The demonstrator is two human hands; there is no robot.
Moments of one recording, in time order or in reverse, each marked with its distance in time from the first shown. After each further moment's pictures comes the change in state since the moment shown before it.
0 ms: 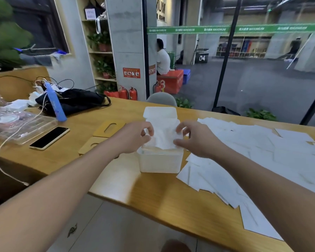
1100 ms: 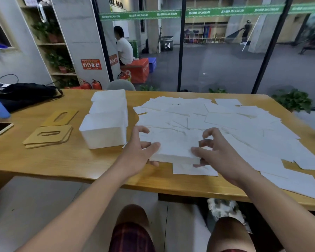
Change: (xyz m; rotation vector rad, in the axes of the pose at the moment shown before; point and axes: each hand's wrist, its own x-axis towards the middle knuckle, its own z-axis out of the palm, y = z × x) left_hand -0.099 0.174 0.174 -0.868 -0.087 -0.059; right_hand -0.256 0.150 -0.073 0.771 0.140 0.307
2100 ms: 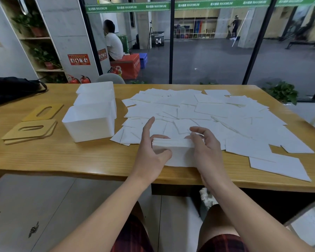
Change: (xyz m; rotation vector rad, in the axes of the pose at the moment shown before) left_hand -0.020 -0.024 0.090 -0.065 0.096 0.226; right_hand -0.022 0.033 0.043 0.128 0.449 -0.101
